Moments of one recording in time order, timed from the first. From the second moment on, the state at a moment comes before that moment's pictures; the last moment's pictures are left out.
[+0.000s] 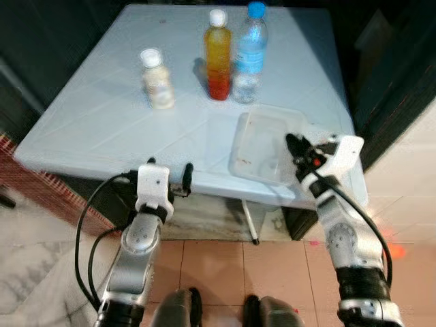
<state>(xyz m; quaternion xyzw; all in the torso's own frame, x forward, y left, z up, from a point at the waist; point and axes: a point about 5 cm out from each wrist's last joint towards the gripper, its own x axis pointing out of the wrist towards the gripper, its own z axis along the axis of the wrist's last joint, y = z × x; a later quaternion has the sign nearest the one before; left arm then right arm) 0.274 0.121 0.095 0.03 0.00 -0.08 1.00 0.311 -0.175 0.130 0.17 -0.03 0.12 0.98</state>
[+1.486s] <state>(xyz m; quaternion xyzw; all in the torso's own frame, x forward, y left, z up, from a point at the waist) 0.254 0.172 0.096 0.07 -0.03 0.00 1.00 0.305 -0.167 0.130 0.05 -0.04 0.03 1.00</state>
